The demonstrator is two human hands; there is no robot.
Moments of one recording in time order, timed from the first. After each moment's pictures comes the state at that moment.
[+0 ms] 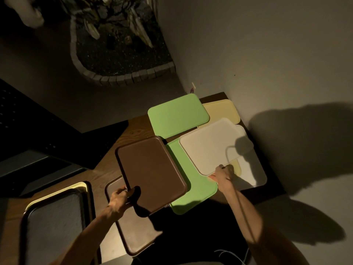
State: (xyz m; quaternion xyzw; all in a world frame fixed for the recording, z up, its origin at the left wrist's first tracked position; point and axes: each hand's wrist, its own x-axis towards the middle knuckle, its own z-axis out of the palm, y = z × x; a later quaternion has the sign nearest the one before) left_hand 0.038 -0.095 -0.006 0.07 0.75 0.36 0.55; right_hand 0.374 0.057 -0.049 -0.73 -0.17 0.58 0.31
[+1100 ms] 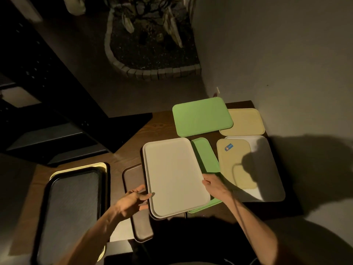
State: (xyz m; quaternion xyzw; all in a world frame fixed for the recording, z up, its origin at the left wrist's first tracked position) left_hand 0.036 -0.141 0.021 -0.01 0.61 0.37 0.70; right_hand 0.318 0.021 -0.037 -0.51 -0.69 0.51 -0.03
